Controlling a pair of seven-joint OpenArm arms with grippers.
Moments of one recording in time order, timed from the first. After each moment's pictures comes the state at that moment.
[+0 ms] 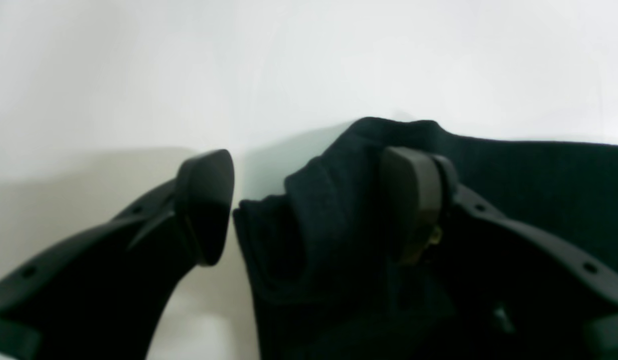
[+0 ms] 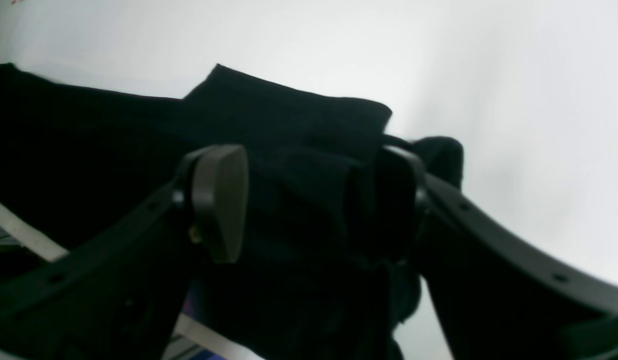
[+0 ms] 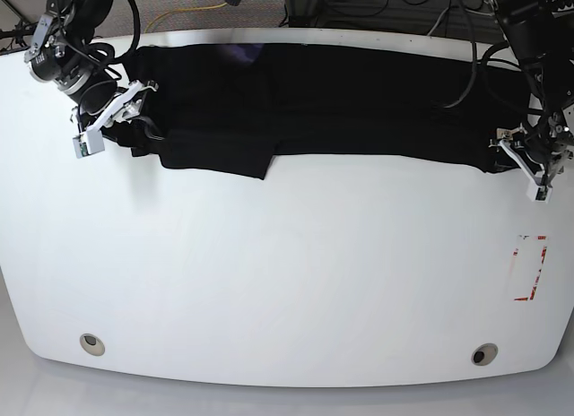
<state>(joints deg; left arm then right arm) -3.3 -23.5 -29.4 74.2 -12.6 -36.8 47.6 -19.9 12.5 33.9 110.3 51.3 36.8 -63.3</state>
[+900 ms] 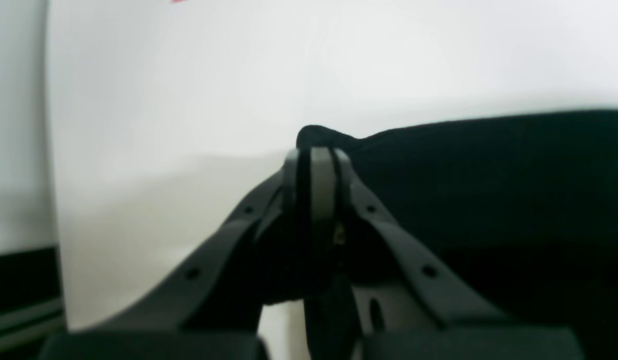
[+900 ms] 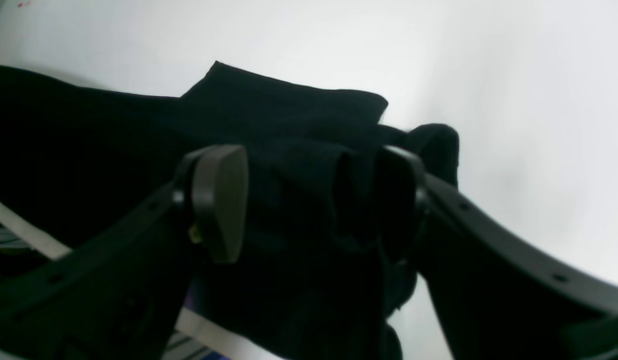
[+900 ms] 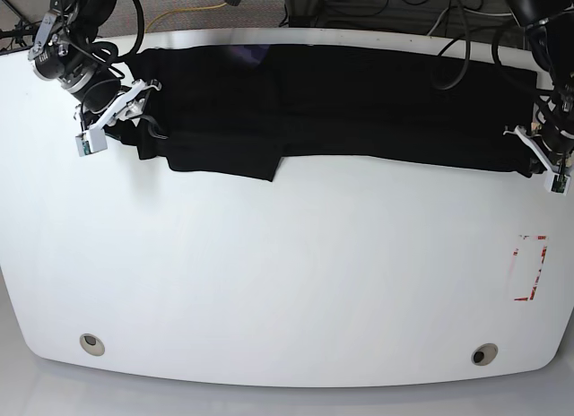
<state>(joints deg) 9.2 -23.5 -35.2 95.3 -13.3 -37.3 47.3 -20.1 11.5 33.8 110.3 51.3 36.8 -63.3</state>
